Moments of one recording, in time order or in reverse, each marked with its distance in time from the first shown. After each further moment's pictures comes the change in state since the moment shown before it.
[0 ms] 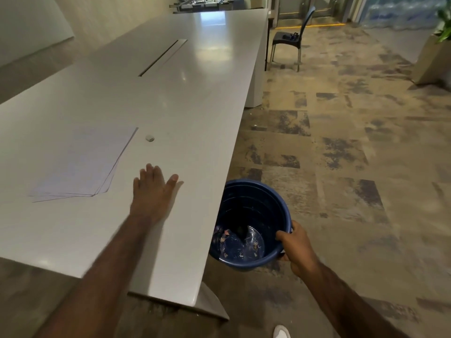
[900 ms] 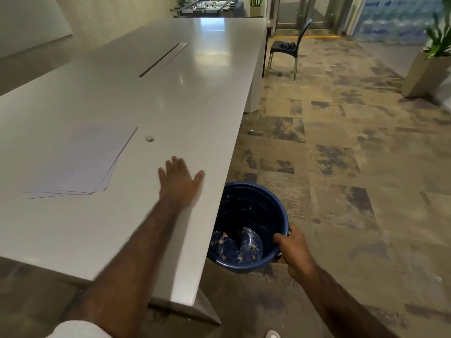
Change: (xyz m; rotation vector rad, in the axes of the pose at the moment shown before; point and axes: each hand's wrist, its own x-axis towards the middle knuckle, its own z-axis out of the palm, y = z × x) left_hand 0.024 0.068 0.001 -0.126 -0.084 -0.024; right_hand -0.013 -0.011 -0.001 -0.047 0.006 -0.007
